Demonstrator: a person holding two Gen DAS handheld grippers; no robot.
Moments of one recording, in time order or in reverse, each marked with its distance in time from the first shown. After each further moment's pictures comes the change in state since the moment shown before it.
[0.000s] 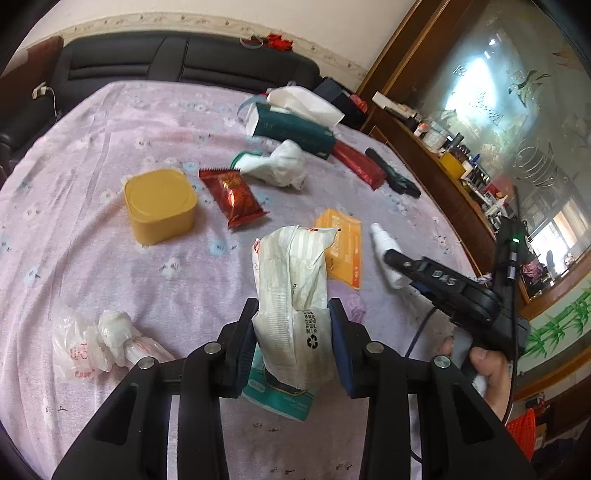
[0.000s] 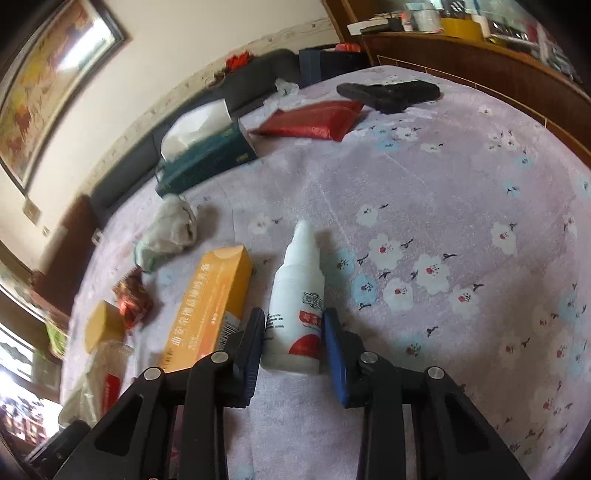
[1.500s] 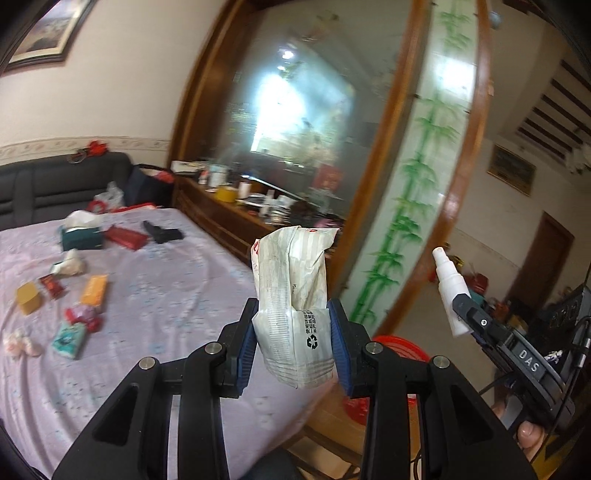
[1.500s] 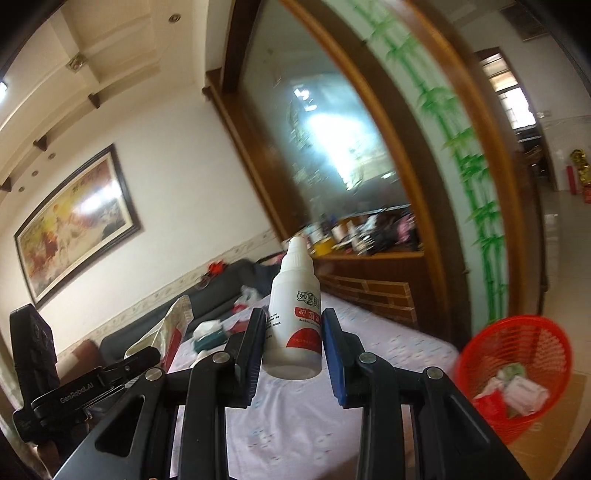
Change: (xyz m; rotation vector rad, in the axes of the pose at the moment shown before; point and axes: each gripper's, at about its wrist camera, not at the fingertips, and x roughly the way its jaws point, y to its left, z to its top) left arm -0.238 -0.277 -0.163 0.480 -0.208 -0.485; right arm -0.536 -0.077 -0.244 0.108 -0.801 -0.149
